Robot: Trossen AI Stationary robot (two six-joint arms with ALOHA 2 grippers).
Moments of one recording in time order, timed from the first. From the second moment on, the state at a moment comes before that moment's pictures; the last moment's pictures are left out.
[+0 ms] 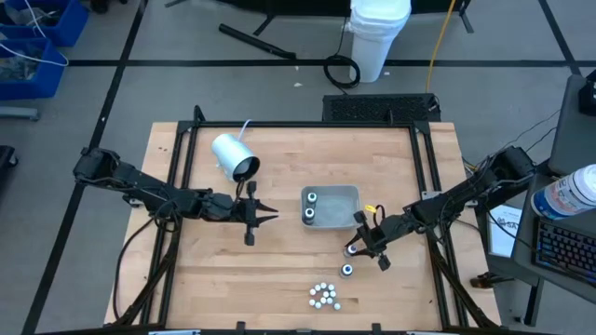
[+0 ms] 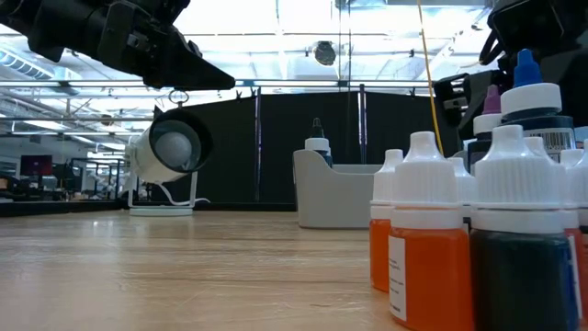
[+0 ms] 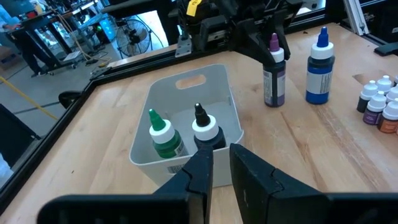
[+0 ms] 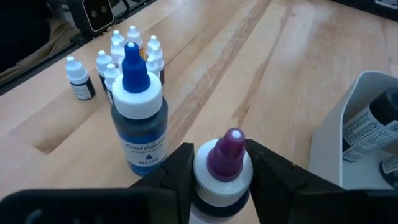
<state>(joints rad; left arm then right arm) -0.24 1.26 0.48 0.49 -0.27 0.18 0.42 1.26 0.35 0.38 0.03 -0.12</state>
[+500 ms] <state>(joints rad) -0.24 1.26 0.48 0.49 -0.27 0.17 0.42 1.14 0.35 0.38 0.02 -0.07</state>
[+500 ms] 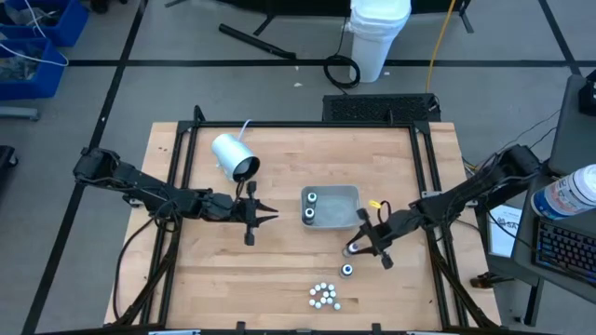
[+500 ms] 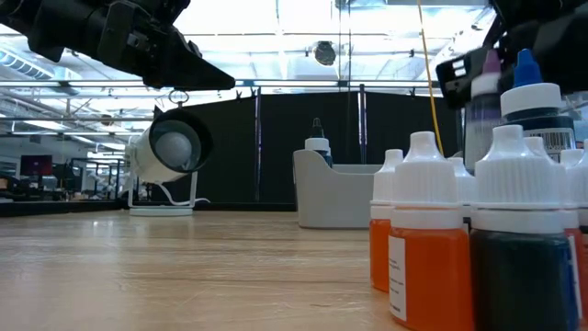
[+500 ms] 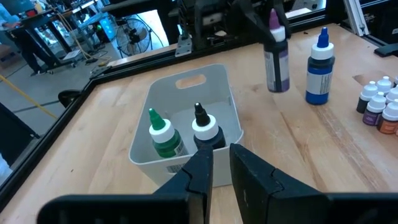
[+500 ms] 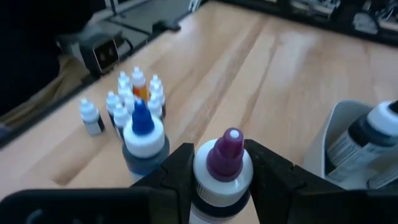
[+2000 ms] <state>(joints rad) -0.24 1.26 0.48 0.46 -0.27 0.17 0.04 1.43 0.62 0.32 0.10 -0.04</state>
